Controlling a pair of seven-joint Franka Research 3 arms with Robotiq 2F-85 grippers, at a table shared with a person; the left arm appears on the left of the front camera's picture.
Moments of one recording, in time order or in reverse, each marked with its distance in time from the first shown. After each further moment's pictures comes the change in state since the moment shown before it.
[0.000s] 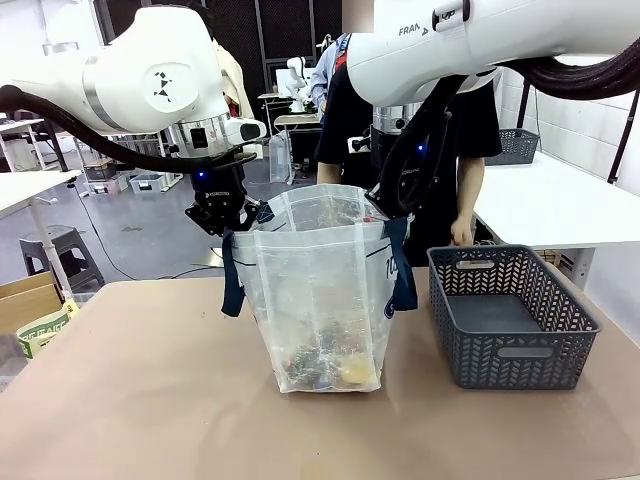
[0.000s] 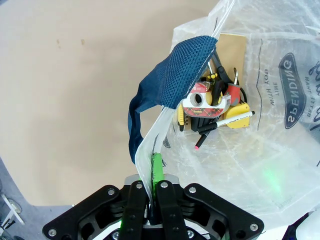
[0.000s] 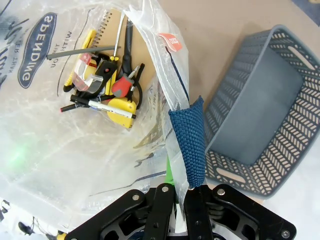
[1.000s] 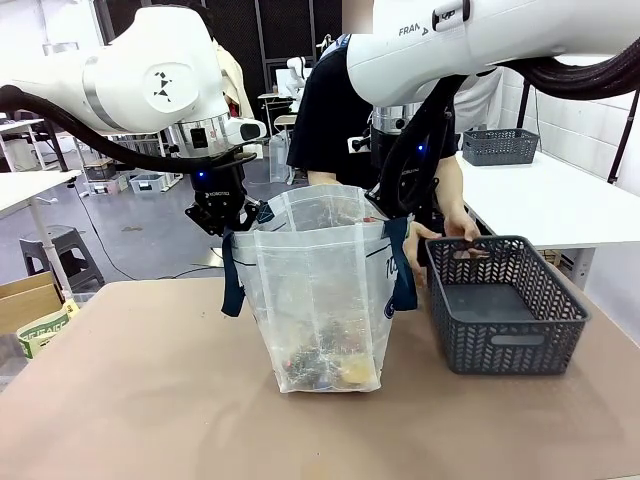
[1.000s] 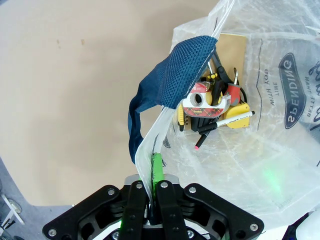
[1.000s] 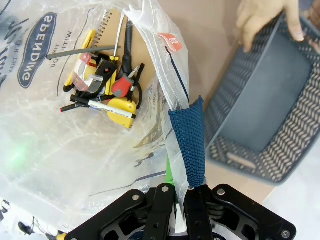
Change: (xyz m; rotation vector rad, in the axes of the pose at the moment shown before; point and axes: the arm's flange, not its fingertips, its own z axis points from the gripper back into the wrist) left arm 0.000 0.000 0.000 0.000 0.000 0.000; right arm 0.000 0.000 0.000 0.000 0.000 0.000
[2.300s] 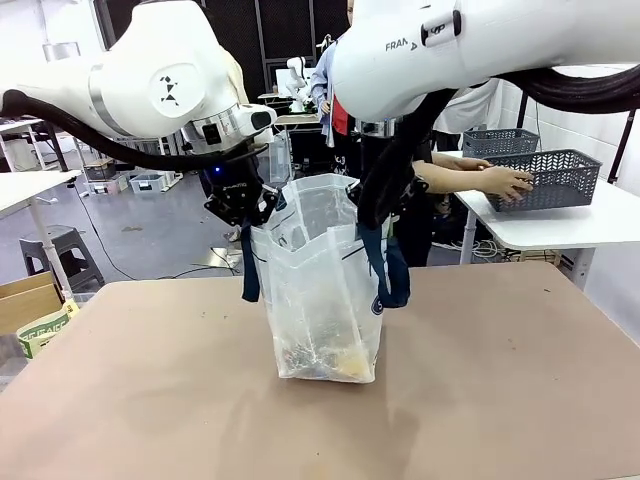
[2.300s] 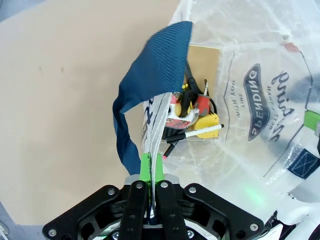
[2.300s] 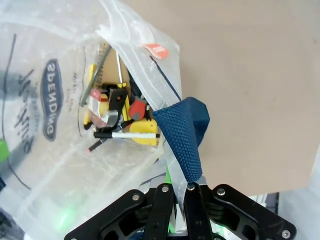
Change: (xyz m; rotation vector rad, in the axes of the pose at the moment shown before) left arm 0.002 -0.027 0.009 -0.077 -0.133 0.011; right arm 0.001 0.030 0.003 -0.043 -0.113 -0.416
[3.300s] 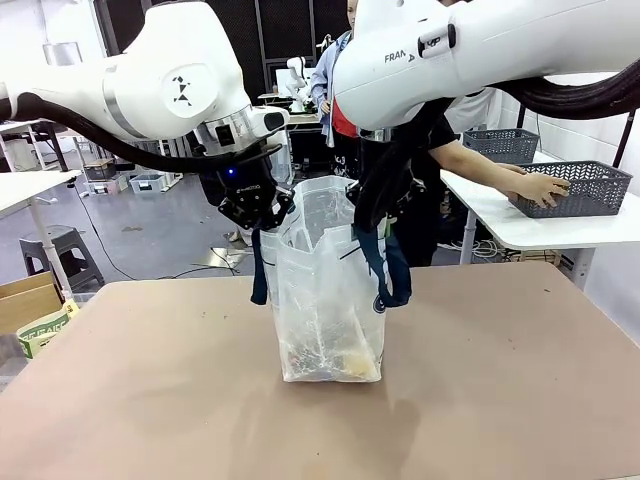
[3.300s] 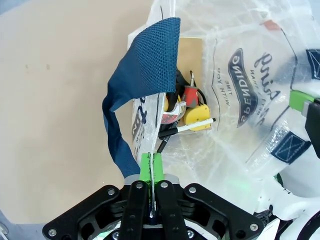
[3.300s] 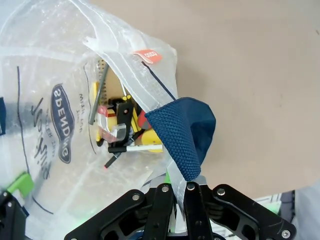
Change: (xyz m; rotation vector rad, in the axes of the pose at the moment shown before) left arm -0.002 -0.019 -0.005 -0.024 0.028 -0.013; right arm 0.013 -0.002 -0.011 0.029 -0.002 -0.095
